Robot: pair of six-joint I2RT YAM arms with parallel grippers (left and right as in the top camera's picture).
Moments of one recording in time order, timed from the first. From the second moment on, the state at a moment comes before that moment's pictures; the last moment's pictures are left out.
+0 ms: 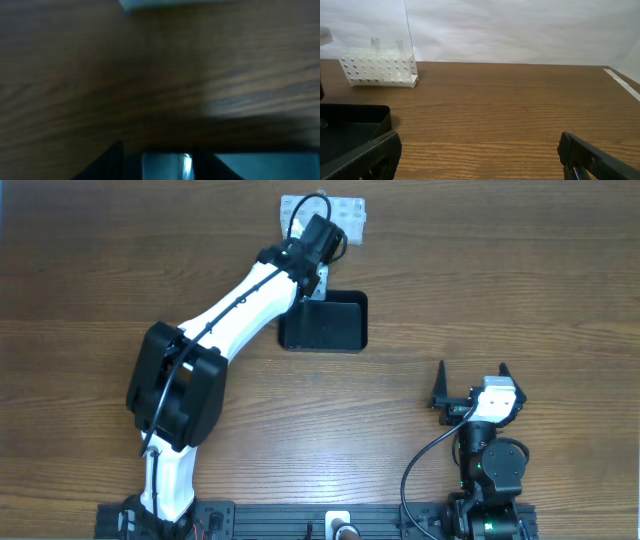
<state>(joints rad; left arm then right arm) -0.54 2.12 1.67 -0.70 -0.32 -0.38 0.04 0.01 0.01 -0.06 0.11 -0.04</state>
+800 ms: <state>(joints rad) -0.43 2.20 1.91 -0.30 -0.22 -0.02 0.04 0.01 0.01 -0.06 0.11 -0.04</state>
